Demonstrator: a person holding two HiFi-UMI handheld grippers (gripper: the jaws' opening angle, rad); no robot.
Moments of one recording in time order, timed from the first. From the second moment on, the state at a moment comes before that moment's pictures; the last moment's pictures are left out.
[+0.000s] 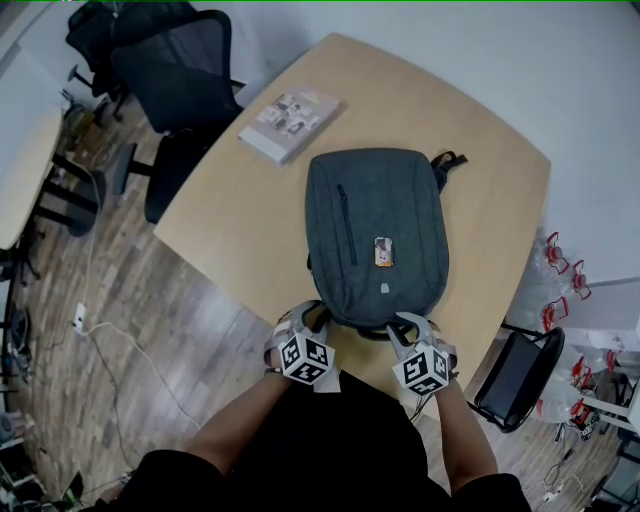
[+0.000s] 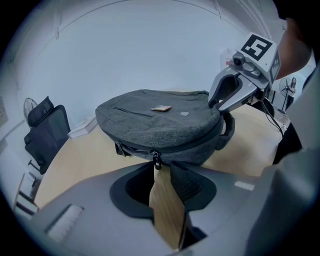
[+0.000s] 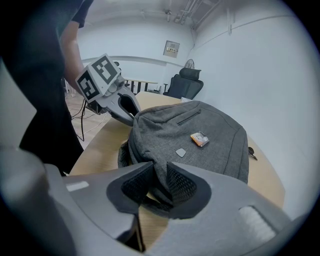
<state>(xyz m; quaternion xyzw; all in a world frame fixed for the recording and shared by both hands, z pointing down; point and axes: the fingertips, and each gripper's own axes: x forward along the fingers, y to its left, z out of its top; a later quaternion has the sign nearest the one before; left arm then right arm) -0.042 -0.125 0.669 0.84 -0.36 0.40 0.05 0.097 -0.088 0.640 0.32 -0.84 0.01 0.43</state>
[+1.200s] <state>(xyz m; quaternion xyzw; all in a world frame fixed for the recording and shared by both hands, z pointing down) -0.049 -0.134 0.676 0.82 -0.36 0.44 0.01 0.097 -0.085 0.640 0.32 -0.84 0.00 0.43</state>
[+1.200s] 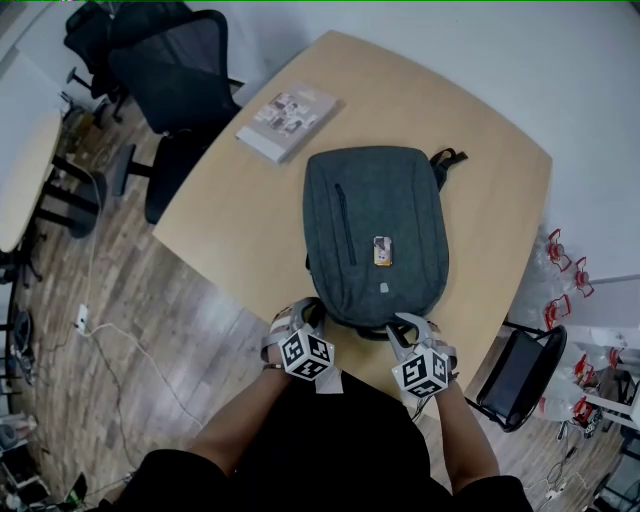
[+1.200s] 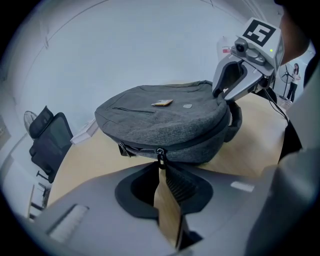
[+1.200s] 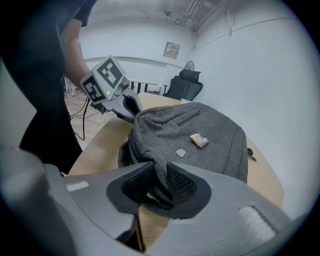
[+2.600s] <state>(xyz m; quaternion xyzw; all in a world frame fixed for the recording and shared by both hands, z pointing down) -0.062 -0.115 0.660 0.73 -0.31 -0.06 0.61 0.096 -0.084 0.637 0.33 -0.85 0.02 0.41</state>
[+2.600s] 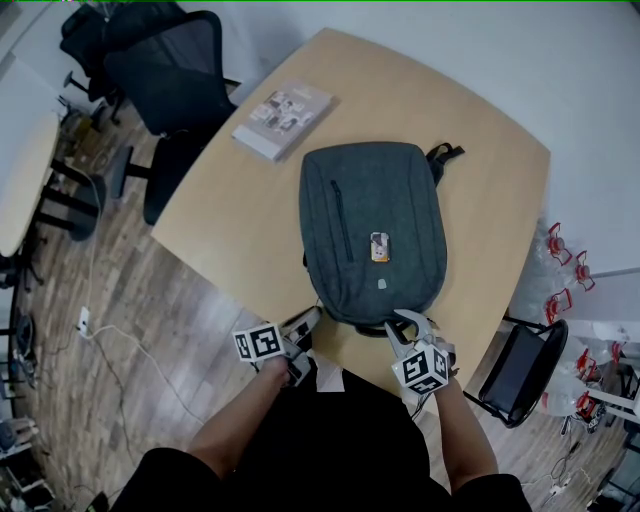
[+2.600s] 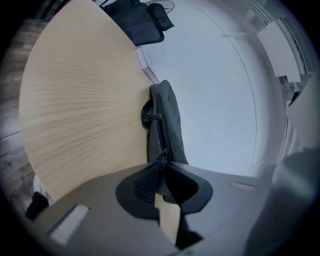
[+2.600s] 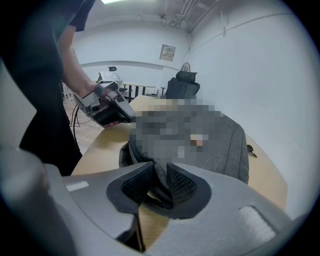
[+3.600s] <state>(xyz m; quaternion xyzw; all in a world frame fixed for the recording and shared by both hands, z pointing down) -0.052 -0.138 0.665 0.84 -0.37 0.36 0.16 0.096 -0.084 0.637 0.33 -0.85 0.02 0.41</state>
